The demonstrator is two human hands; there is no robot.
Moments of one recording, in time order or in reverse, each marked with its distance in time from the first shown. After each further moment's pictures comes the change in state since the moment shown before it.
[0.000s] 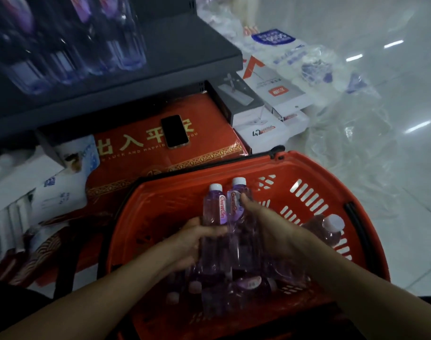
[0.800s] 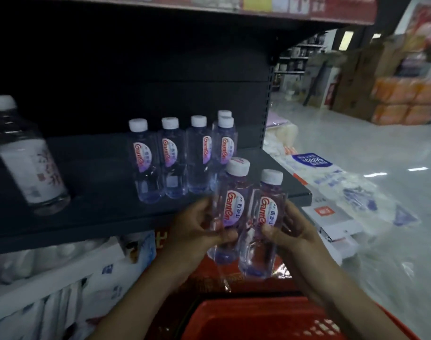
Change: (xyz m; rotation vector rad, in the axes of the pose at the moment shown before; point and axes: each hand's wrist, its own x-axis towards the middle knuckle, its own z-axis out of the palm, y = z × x) left_hand -0.105 0.214 -0.059 0.292 0.321 0.909; right_hand -0.018 -0.170 0.150 -0.157 -0.044 -0.910
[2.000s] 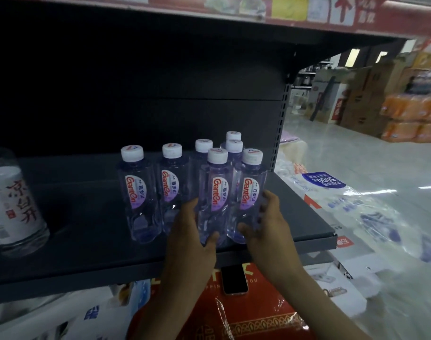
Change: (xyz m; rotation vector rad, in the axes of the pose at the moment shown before) left_hand 0.080 -0.025 -0.012 0.554 0.428 0.130; right_hand 0.129 0.025 0.033 -0.812 0.117 -0.234
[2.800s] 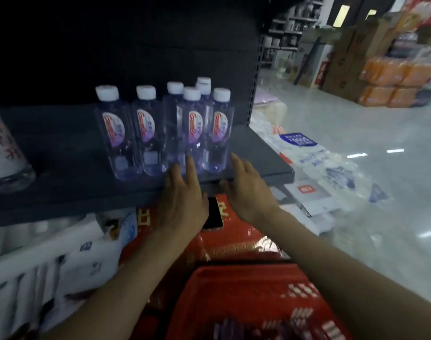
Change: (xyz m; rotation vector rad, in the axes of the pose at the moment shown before) left_hand -0.037 0.016 0.010 0.547 -0.149 0.122; right_hand -0.034 0.002 -0.023 -0.449 -0.156 -0.076
